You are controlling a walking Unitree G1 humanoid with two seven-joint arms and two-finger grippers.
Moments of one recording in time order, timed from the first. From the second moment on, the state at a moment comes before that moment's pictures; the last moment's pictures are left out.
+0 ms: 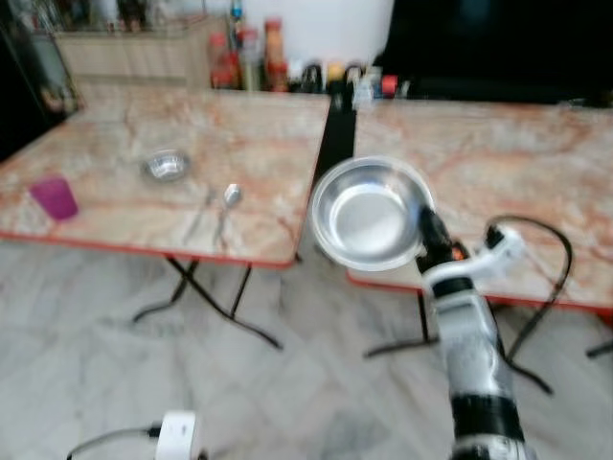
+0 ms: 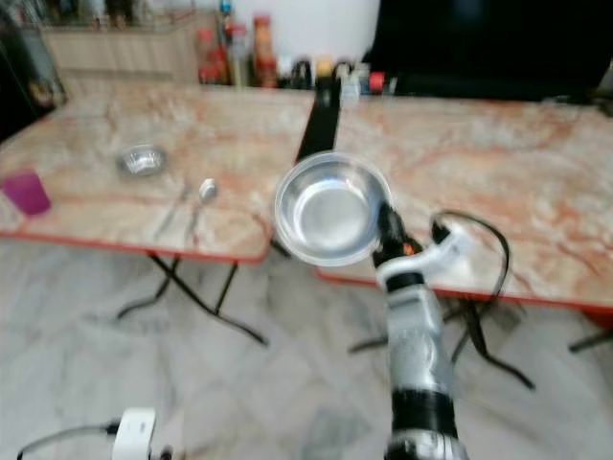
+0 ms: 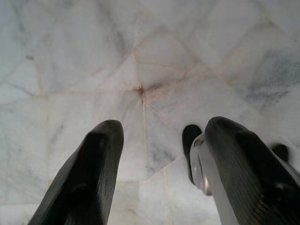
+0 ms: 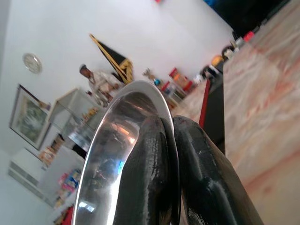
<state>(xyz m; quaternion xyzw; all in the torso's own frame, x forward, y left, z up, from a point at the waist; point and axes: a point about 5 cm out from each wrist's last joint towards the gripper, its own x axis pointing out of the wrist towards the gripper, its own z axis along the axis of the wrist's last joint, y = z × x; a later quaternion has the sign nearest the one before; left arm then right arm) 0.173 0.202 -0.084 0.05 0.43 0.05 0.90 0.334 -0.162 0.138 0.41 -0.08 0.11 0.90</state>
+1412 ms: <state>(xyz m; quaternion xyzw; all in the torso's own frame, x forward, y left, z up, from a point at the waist) 0.183 0.195 -0.080 0.03 0.41 0.04 0.91 0.335 -0.173 0.129 0.41 -0.08 0.07 0.91</state>
